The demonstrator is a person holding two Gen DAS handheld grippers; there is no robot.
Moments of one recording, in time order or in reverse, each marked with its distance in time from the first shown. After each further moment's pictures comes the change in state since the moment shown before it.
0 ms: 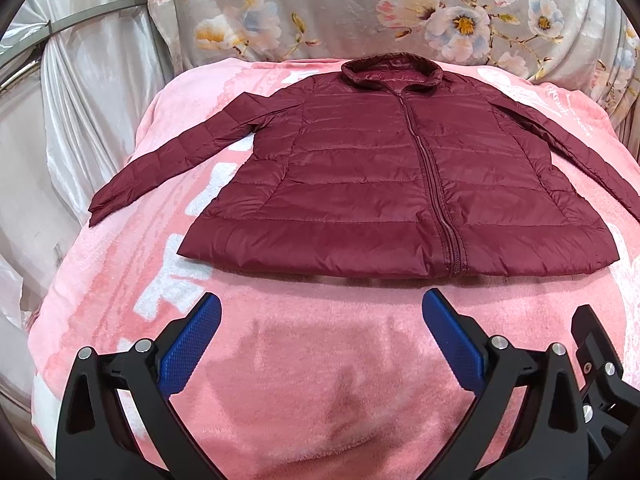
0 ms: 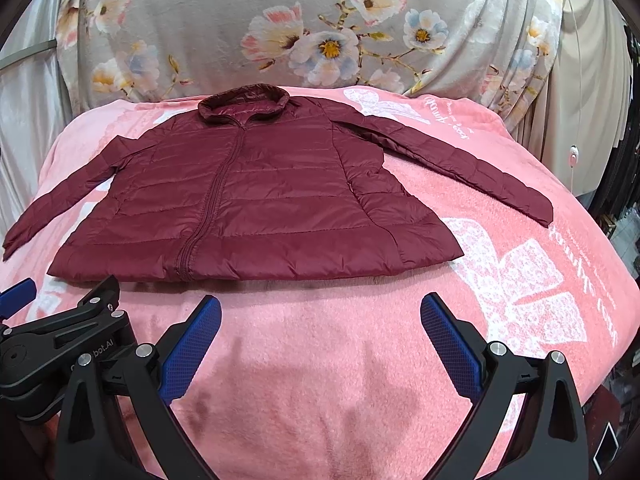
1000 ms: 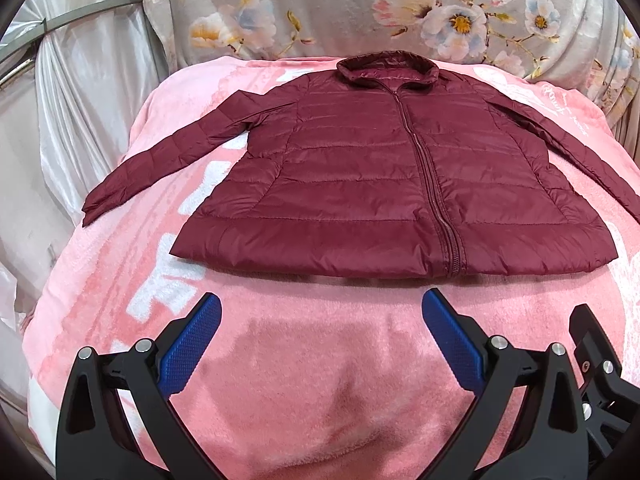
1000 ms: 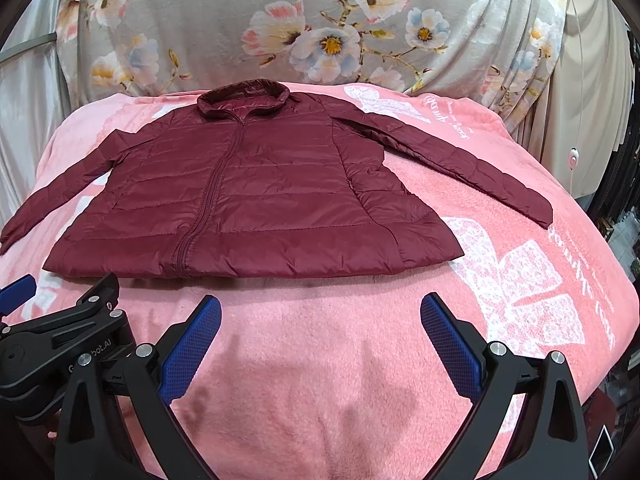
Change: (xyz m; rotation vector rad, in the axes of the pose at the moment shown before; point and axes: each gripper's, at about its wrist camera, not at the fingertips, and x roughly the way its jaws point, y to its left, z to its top) left arm 0.007 -0.001 -0.002 -0.002 0.008 -0.019; right arm 0.003 0.003 0.000 -0.001 0.005 -0.003
